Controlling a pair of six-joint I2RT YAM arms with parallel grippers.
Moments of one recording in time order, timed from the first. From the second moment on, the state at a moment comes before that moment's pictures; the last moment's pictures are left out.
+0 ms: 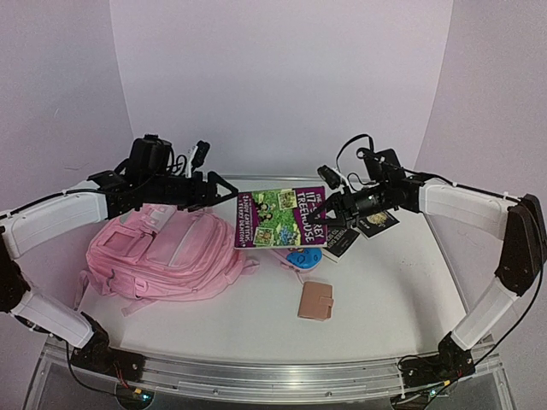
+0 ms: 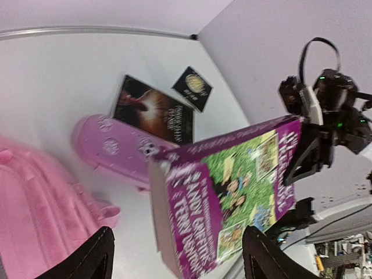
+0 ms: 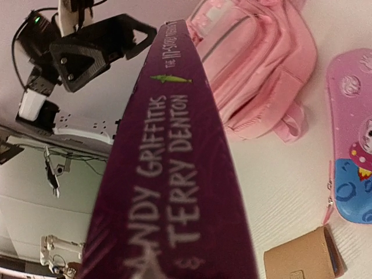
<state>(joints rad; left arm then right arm) -0.62 1.36 1.13 -0.25 0.42 -0.54 0.50 1.61 1.24 -0.37 -1.03 0.37</state>
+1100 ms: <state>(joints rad) -0.88 1.95 1.62 -1.08 -0.24 -0.52 0.40 1.61 1.02 -0.11 -0.94 0.73</state>
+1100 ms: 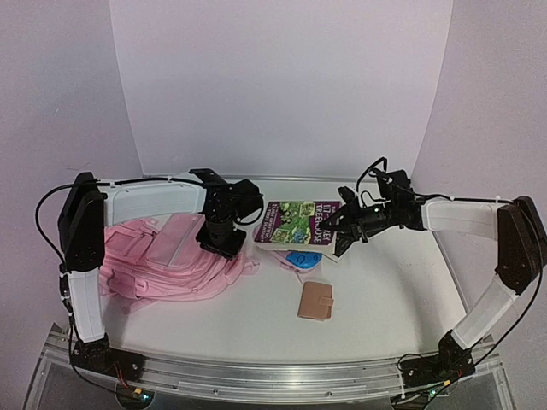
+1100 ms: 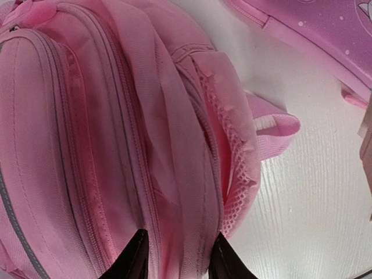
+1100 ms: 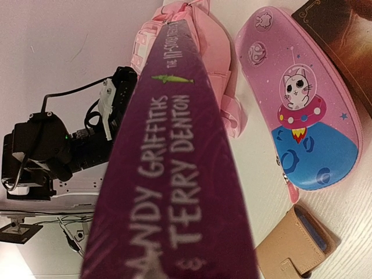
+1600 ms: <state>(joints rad) -0.89 1.91 1.63 -1.11 -0.28 -0.53 0.43 1.63 0.95 0.12 -0.97 0.92</state>
